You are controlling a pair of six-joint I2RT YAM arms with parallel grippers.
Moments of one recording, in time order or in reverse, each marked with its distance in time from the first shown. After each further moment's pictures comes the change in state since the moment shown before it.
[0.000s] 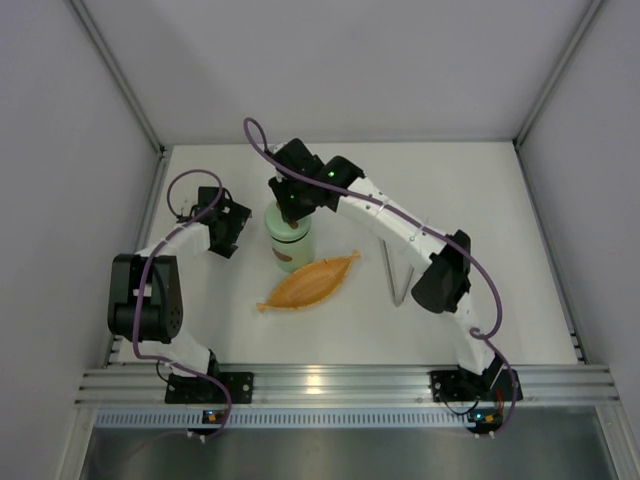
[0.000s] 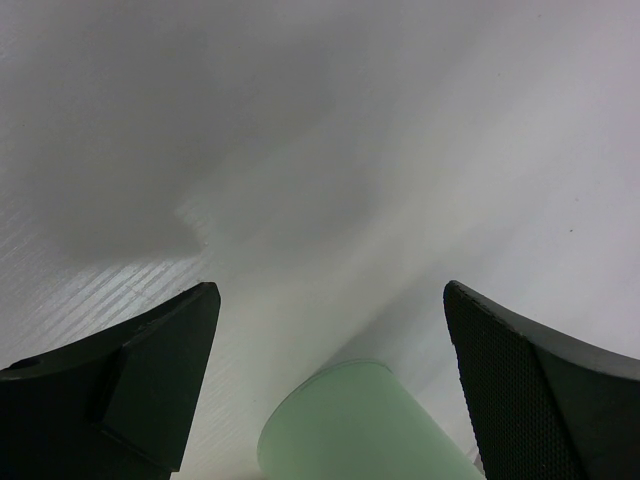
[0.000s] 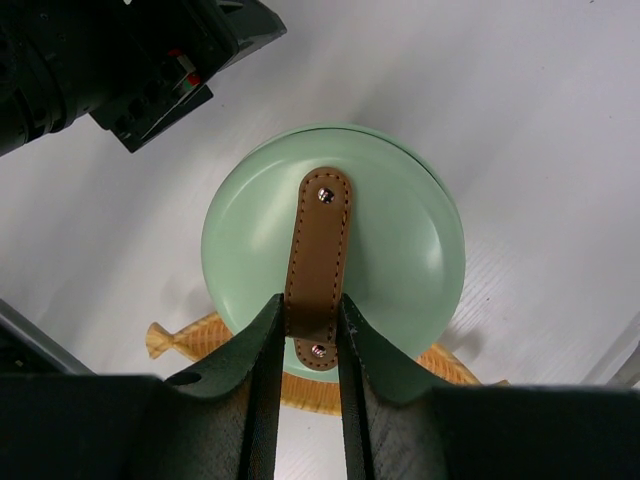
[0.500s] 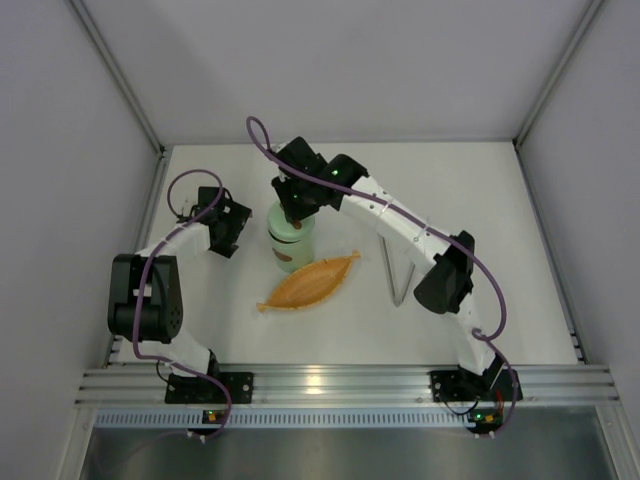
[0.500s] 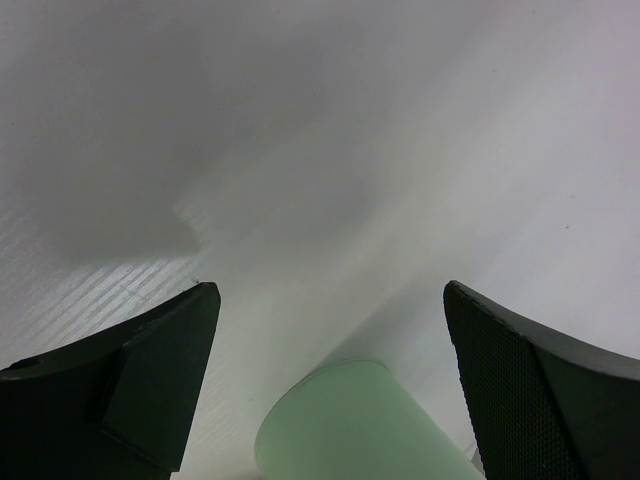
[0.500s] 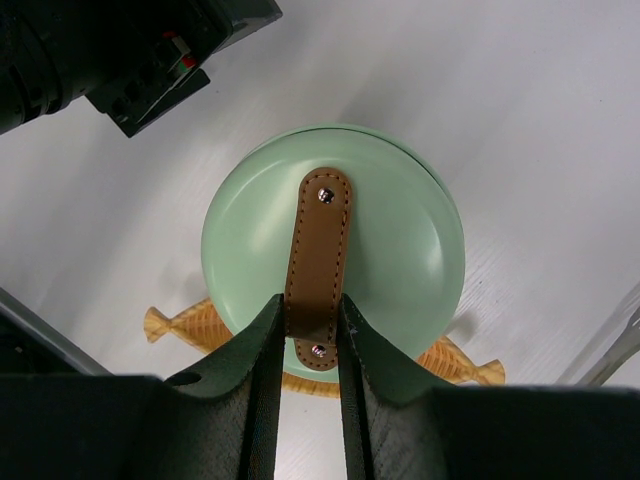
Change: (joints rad) left arm -0.001 0.000 0.000 0.005 0.005 0.000; right arm -0.003 -0.022 0.001 -0.038 0.004 -0.001
